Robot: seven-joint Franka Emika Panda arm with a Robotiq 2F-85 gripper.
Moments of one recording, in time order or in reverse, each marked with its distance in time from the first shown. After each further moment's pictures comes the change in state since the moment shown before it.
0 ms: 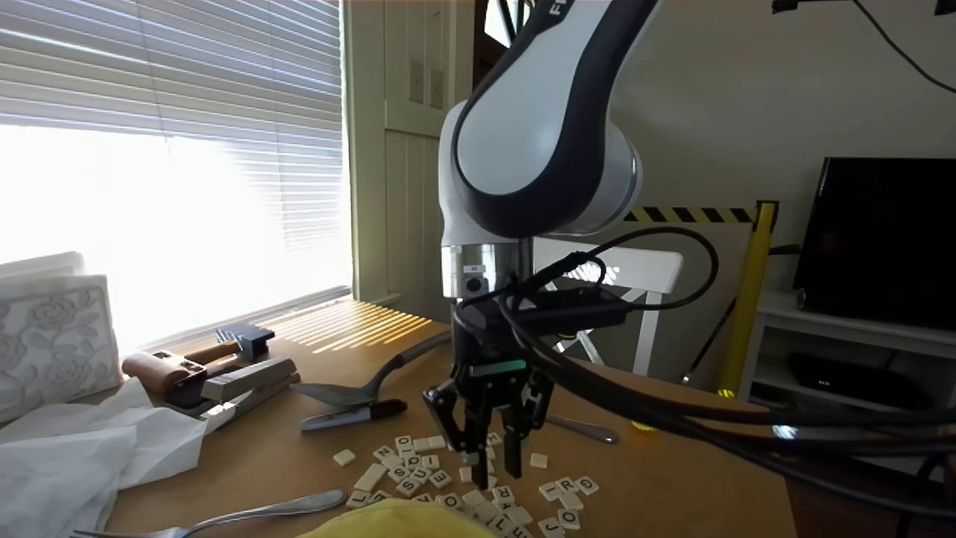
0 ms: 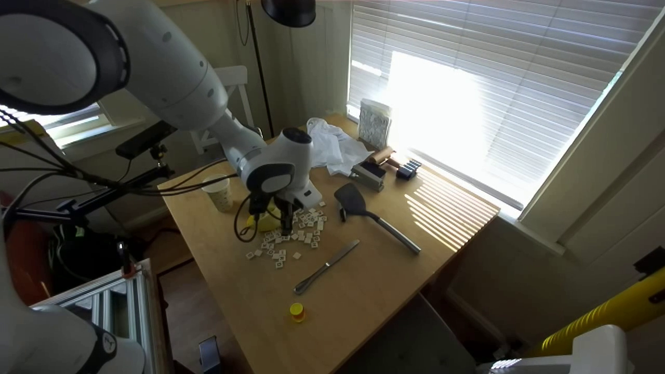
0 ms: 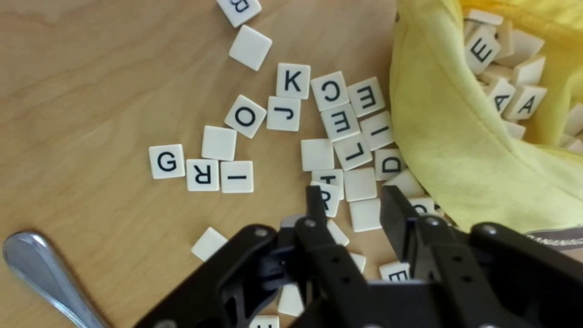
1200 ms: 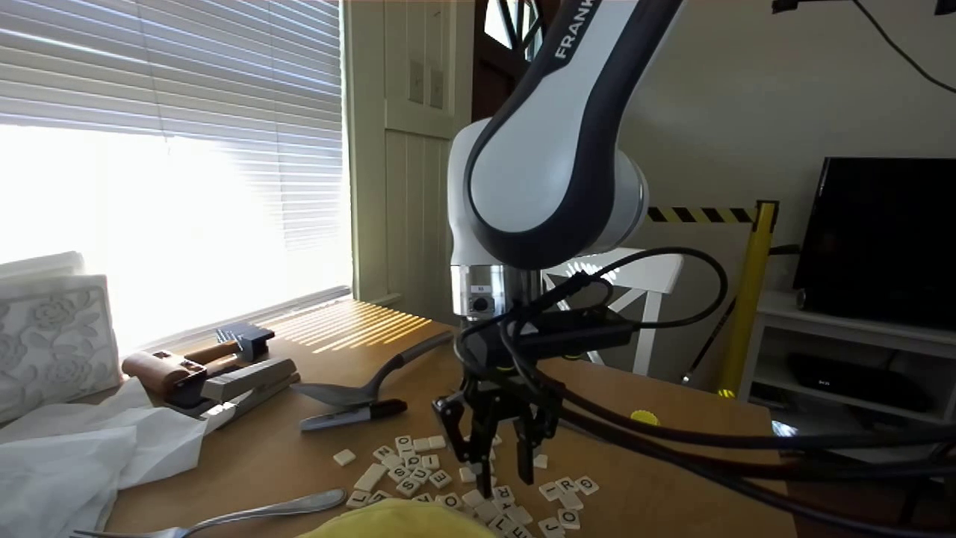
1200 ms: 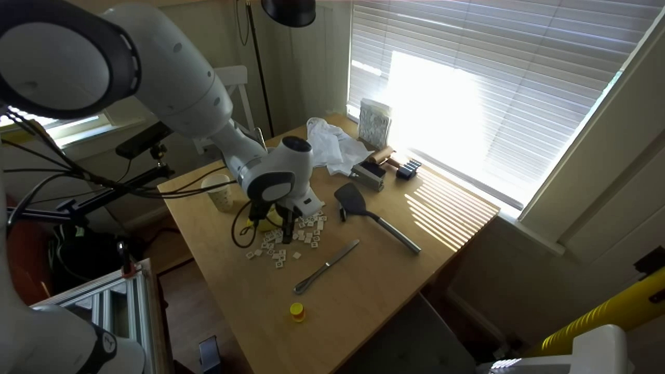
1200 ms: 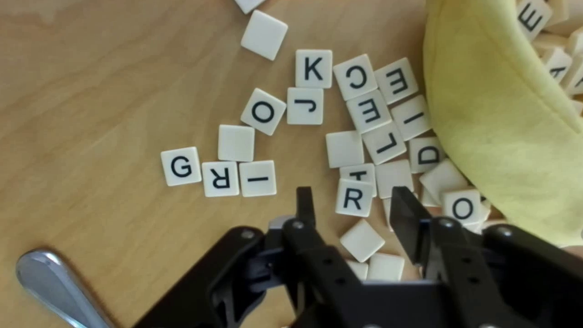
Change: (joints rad) arm 0.004 0.035 -0.019 -0.013 -0.019 0.056 0.065
